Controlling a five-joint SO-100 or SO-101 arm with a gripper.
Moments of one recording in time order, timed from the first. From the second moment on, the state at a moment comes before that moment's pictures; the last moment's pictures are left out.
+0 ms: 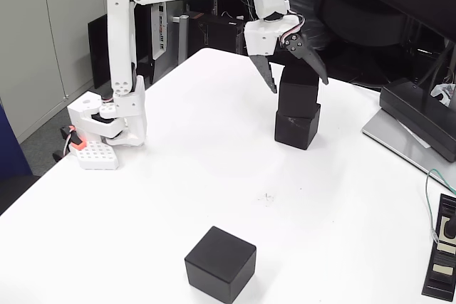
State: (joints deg) arm -32.1 91.8 85.8 80.2 6.8
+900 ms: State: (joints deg) arm -16.3 96.6 79.2 90.5 -4.8
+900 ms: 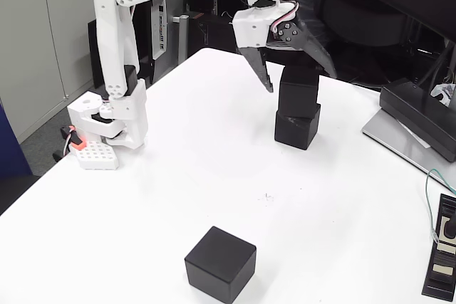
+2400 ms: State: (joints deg) arm 31.1 83.2 98.2 62.5 -39.2
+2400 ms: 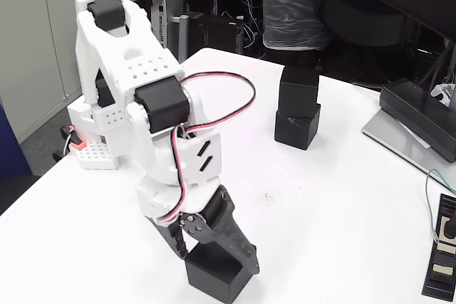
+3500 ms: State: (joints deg) arm 31.1 80.7 97.3 67.8 -39.2
